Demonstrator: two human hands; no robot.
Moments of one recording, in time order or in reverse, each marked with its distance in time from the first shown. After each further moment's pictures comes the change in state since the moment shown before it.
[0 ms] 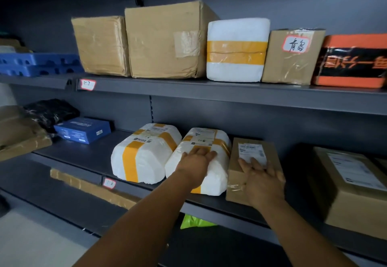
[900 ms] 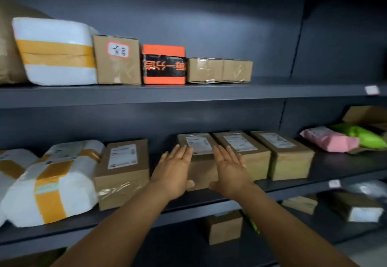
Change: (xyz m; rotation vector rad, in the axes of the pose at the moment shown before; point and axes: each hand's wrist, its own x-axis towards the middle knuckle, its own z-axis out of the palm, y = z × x) left_hand -0.006 0.248 -0.022 -0.154 0.121 0.458; right_hand -0.109 0.207 -0.040 0.117 0.076 0.276
